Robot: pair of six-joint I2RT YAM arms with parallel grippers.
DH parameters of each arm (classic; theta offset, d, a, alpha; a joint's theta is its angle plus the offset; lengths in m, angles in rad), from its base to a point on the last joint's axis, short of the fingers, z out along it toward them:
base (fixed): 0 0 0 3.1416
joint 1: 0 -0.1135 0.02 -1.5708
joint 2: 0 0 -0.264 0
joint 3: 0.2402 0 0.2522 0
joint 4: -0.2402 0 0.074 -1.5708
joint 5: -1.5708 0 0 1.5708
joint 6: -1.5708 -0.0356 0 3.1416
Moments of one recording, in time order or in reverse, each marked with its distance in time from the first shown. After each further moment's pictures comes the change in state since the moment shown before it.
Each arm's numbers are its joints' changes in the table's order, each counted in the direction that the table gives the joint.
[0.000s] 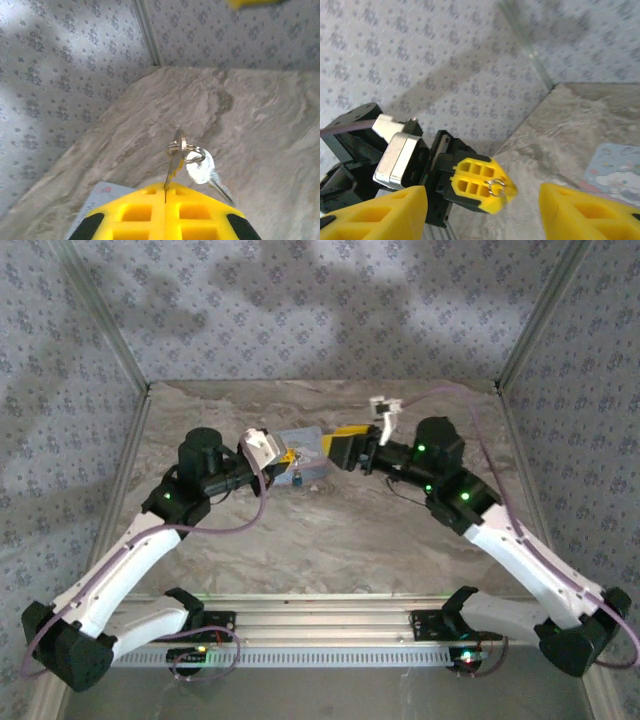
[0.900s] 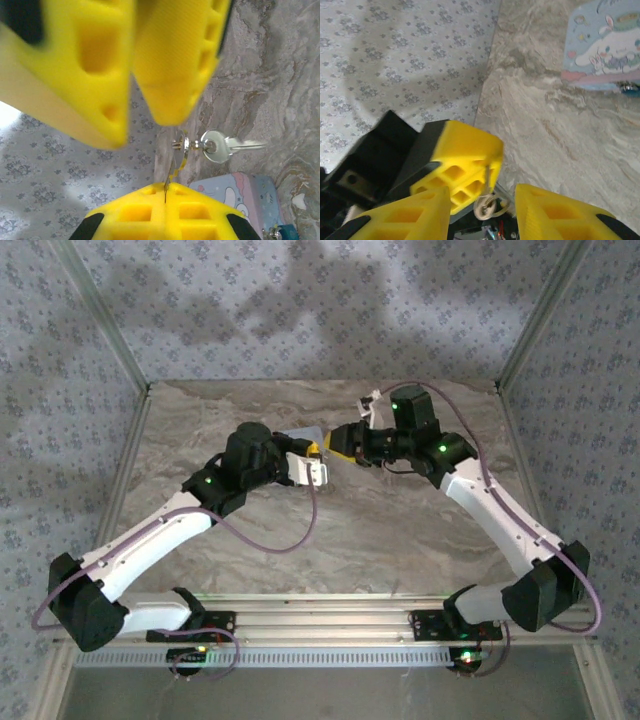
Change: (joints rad) left arm 0.188 -0.191 0.087 0.037 0.335 -0.705; right arm 0.139 -0.327 0.179 -0.330 0.333 -0.258
